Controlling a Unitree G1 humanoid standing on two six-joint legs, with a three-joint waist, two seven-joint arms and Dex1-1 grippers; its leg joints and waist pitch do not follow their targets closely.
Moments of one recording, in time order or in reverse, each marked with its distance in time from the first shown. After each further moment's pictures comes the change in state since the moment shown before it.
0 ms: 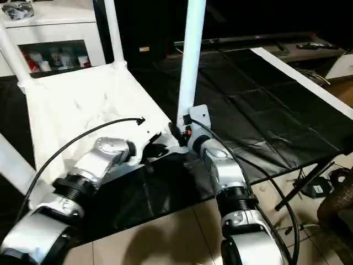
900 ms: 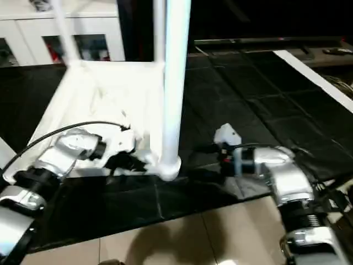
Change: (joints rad) left arm -0.013 0.234 -0.126 0.020 -0.009 -0.327 -0.506; right arm 0.110 -0.442 0.114 -0.191 0.144 0.058 0.795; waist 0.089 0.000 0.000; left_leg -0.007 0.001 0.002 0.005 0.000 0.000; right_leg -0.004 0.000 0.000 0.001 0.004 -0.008
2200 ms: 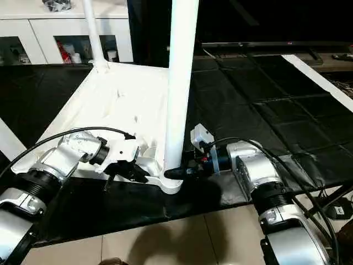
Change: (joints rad) left arm 0.015 -0.020 -0.024 -0.041 -0.003 0.000 -0.028; right arm -0.150 0.147 0.105 0.237 -0.033 -0.060 0.088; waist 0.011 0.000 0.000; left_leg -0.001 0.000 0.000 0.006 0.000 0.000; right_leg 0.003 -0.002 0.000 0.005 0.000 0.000
